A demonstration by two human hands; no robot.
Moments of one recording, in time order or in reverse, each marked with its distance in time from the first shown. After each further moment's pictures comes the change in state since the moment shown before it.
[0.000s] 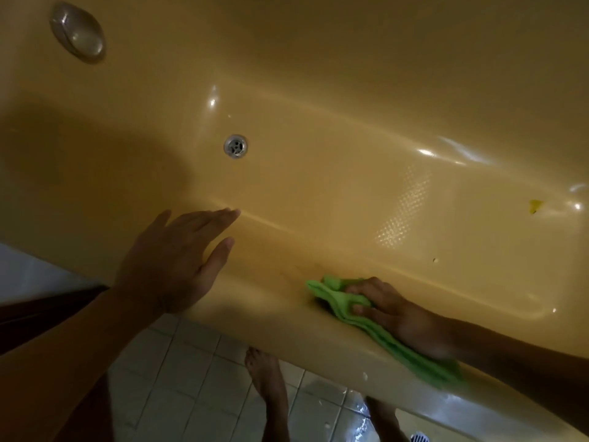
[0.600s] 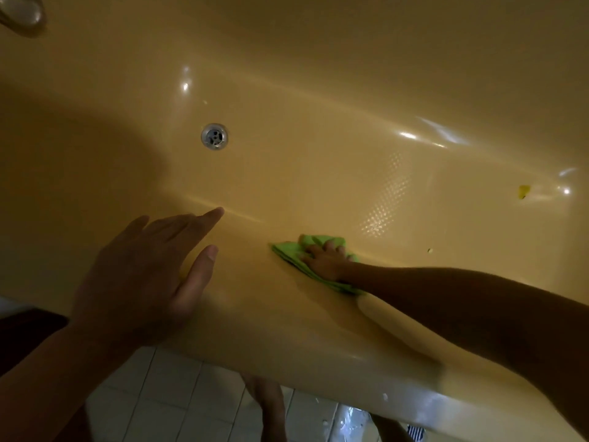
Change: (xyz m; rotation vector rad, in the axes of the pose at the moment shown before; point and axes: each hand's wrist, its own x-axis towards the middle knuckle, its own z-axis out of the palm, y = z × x) left_hand 0.004 -0.007 0.008 -0.057 0.160 0.083; right_hand 0.184 0.021 0.028 -0.197 -0.032 0.516
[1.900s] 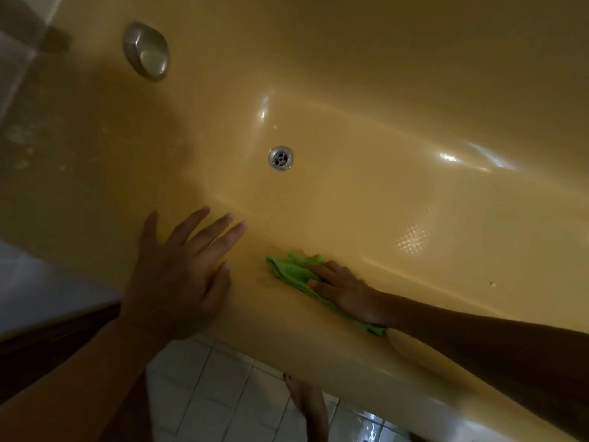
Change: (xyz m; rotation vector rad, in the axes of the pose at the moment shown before) left_hand -0.011 -0.104 -0.038 0.244 -0.187 -0.059; right_hand -0.066 -0.111 -0.011 0.108 -0.077 -0.399
